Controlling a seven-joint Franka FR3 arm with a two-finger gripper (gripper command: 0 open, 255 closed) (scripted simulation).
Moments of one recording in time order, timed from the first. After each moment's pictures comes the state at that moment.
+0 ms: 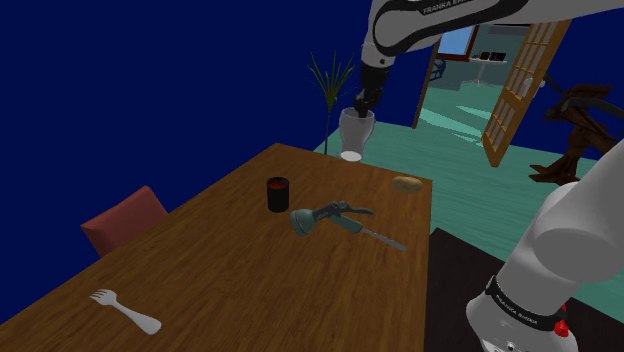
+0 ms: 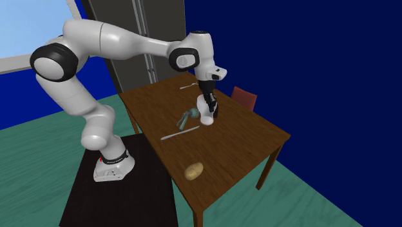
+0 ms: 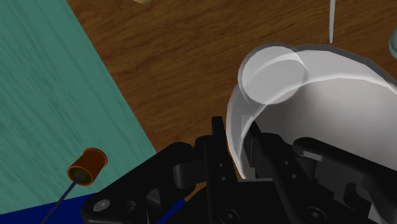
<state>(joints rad) -0.04 -0.21 -0.06 -2.07 -0.11 2.00 -0.09</state>
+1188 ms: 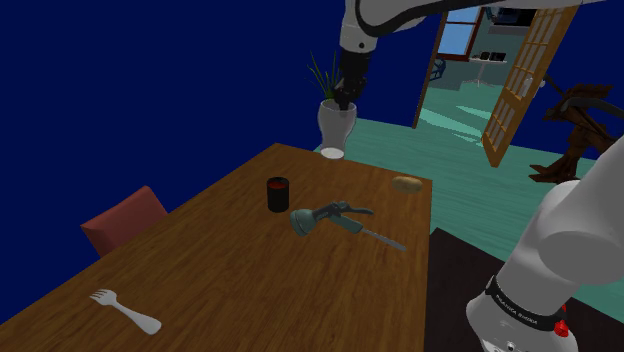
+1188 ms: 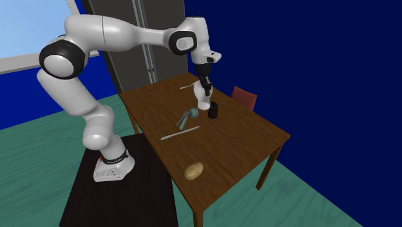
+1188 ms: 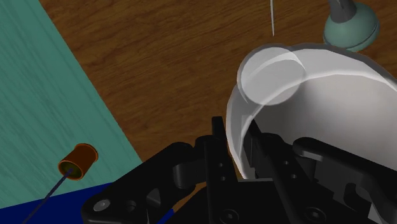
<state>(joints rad) 0.03 -0.20 0.05 -1.96 -0.11 1.89 0.07</state>
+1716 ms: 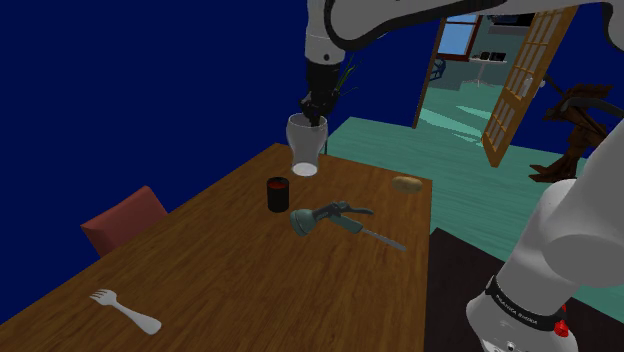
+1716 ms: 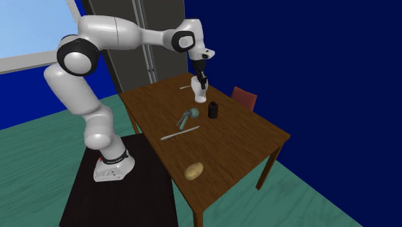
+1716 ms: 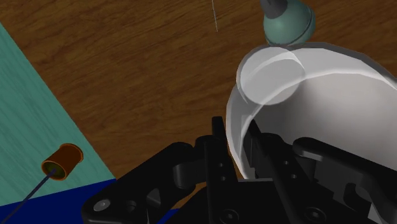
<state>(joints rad) 0.11 -0.11 0.17 -1.91 -0.12 1.91 0.26</state>
